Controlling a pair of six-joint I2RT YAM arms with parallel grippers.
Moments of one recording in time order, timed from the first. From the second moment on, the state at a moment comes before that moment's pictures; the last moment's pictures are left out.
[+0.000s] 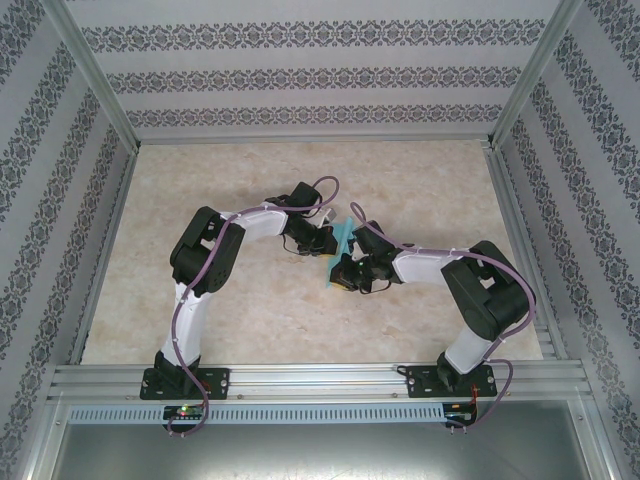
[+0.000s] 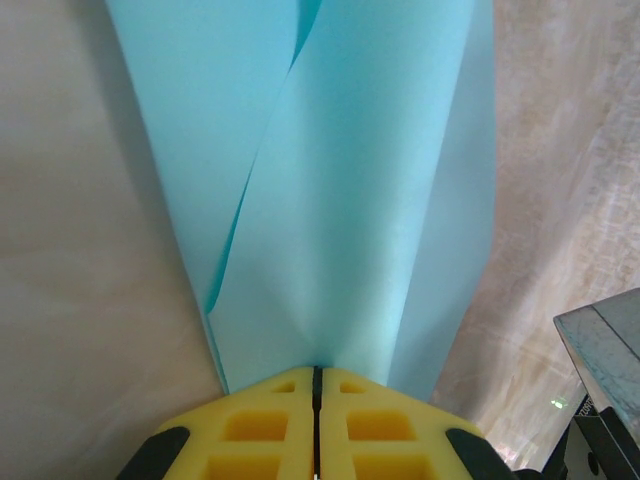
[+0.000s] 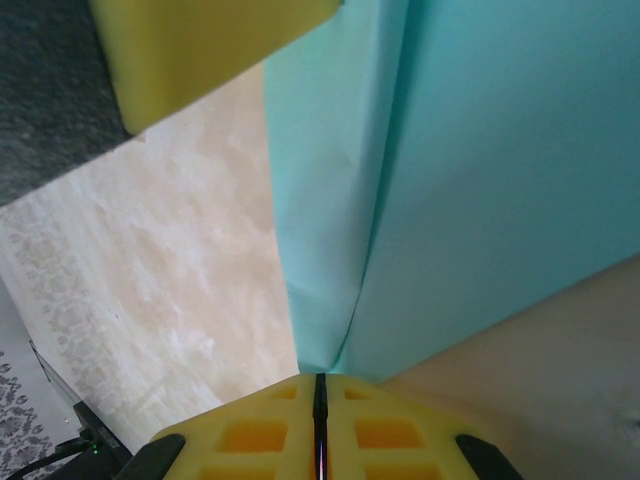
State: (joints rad) left arm -0.53 2.19 1.48 -0.47 0.64 -0.45; right arm 0.57 1.68 0.74 -0.10 -0.52 0.94
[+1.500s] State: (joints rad) left arm -0.53 2.20 1.49 -0.47 0.65 -0.44; right arm 0.57 1.74 0.80 -0.07 -0.55 0.94
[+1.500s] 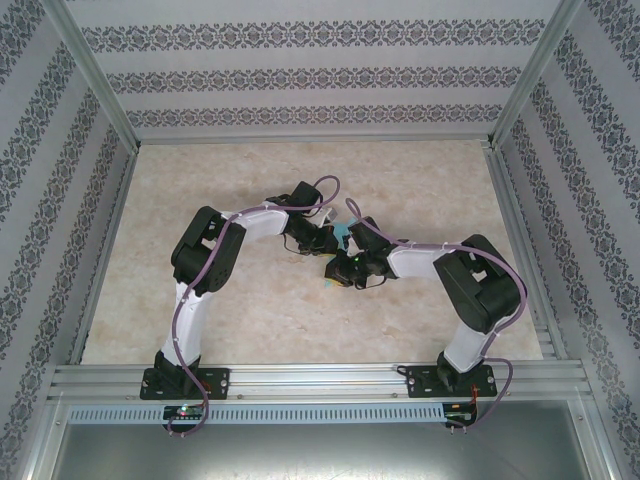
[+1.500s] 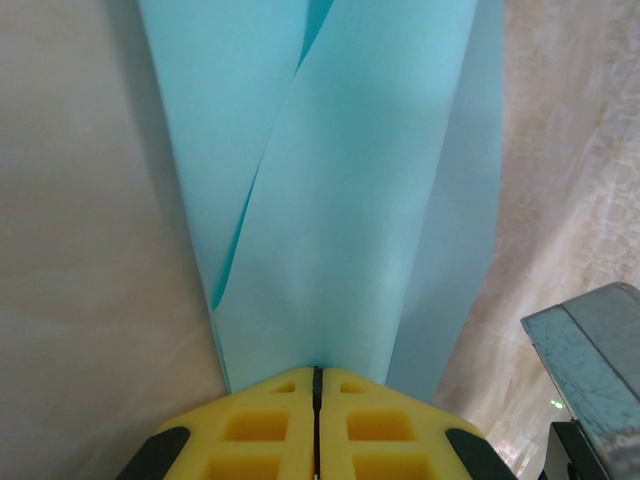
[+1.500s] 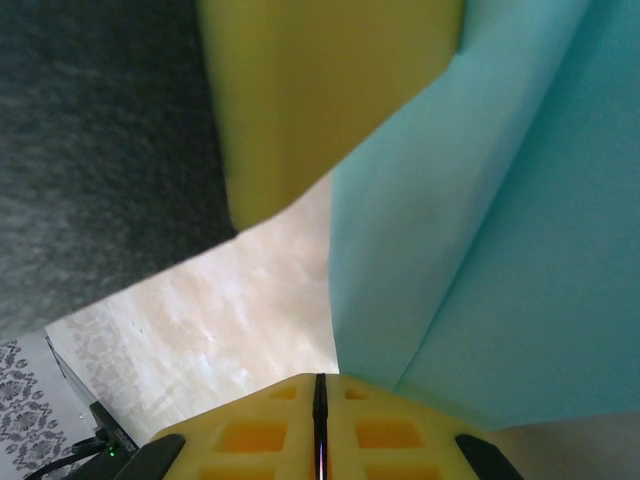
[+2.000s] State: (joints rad) left arm -0.53 2.20 1.49 -0.47 0.65 -0.44; right arm 0.58 1.78 0.83 -0.07 -0.55 0.94
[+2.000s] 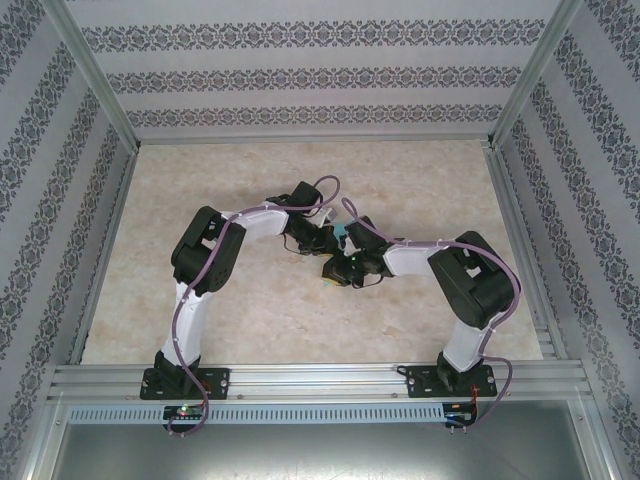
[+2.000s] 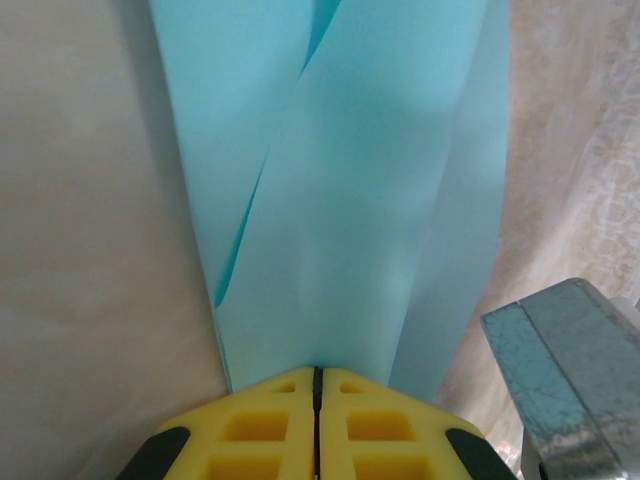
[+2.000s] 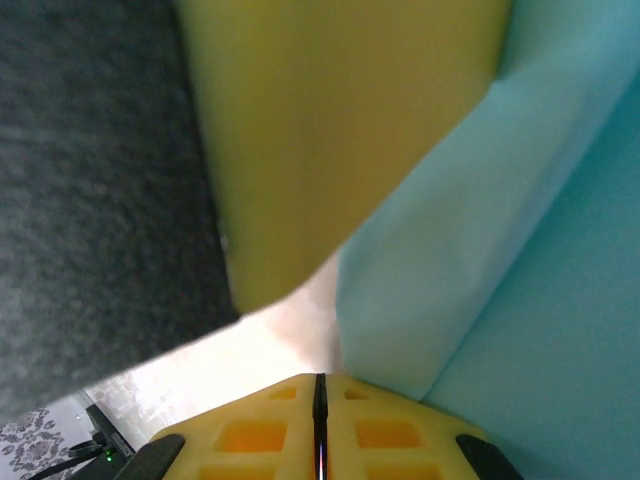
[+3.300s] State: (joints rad) left arm -0.53 2.21 1.50 -0.47 0.65 -0.43; right arm 0.44 1.63 0.80 -0.11 -0.53 0.91
